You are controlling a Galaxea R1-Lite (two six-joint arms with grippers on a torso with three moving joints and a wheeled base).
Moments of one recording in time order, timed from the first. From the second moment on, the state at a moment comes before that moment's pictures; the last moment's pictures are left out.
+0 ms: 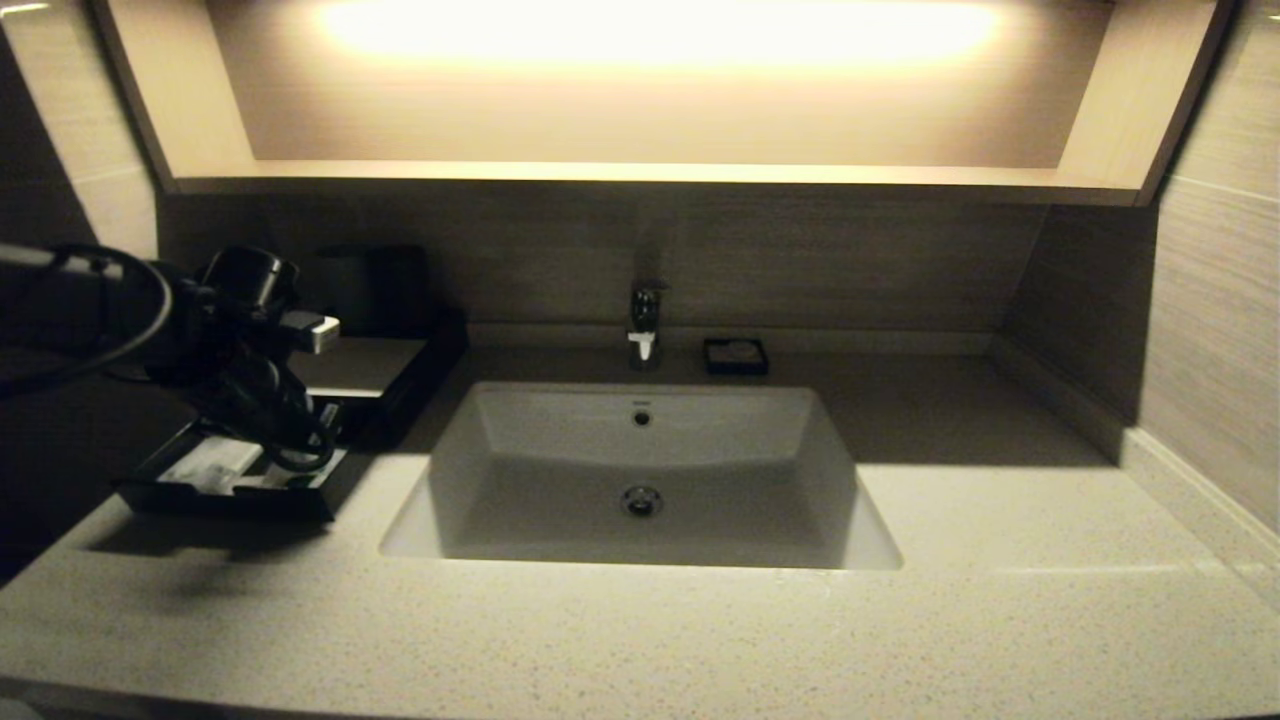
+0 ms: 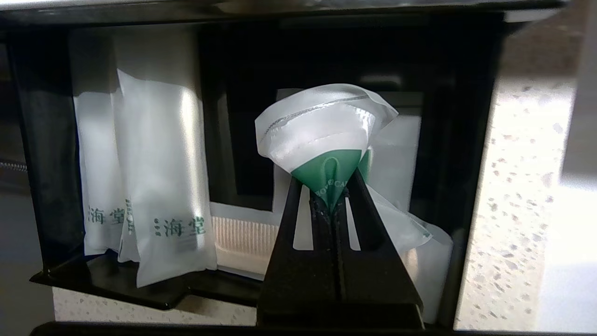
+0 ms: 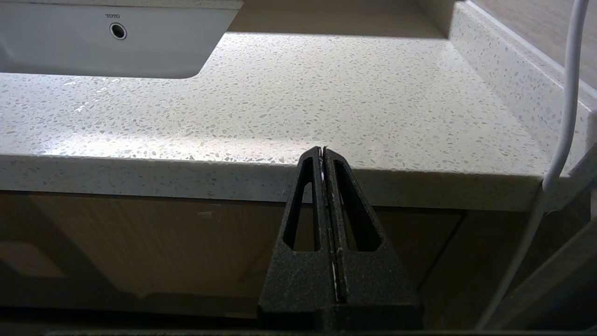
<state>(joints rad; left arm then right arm) 0.04 1.97 -1.50 0.49 0.14 0.18 0.00 0.00 0.00 0.00 0.01 -0.02</state>
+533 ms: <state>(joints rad) 0.04 1.99 -1.50 0.48 0.14 0.18 0.00 0.00 0.00 0.00 0.01 -0.02</state>
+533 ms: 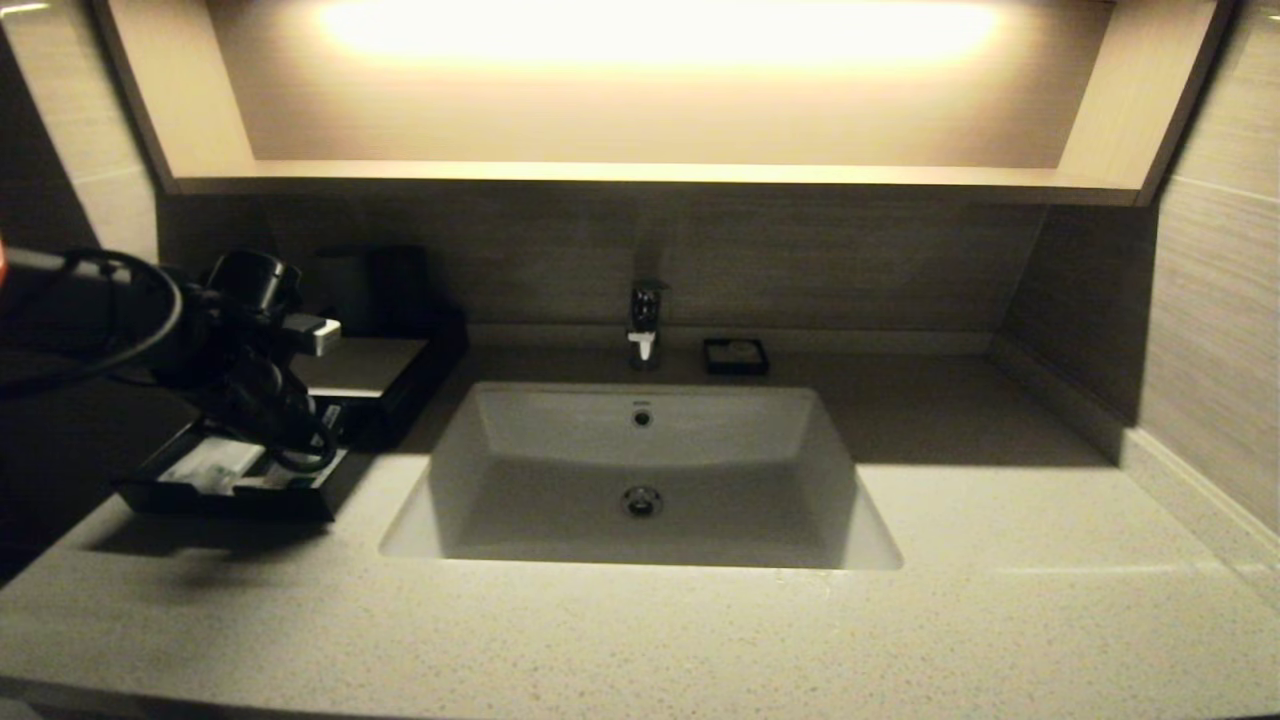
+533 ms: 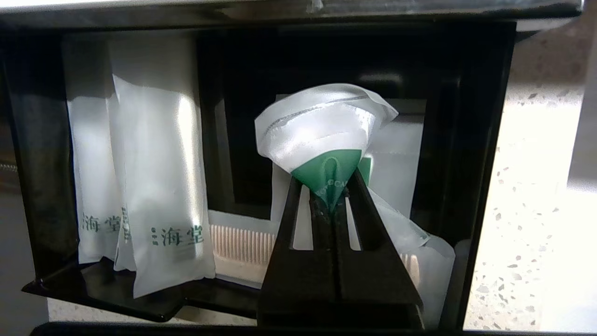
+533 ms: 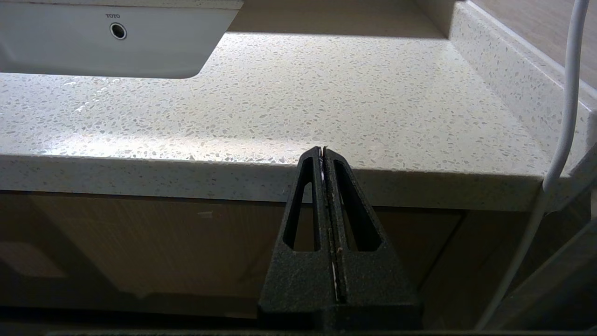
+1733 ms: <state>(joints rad) 0.08 1.91 -1.49 0.49 0.13 0.17 0.00 0.00 0.00 0.00 0.01 -0.02</state>
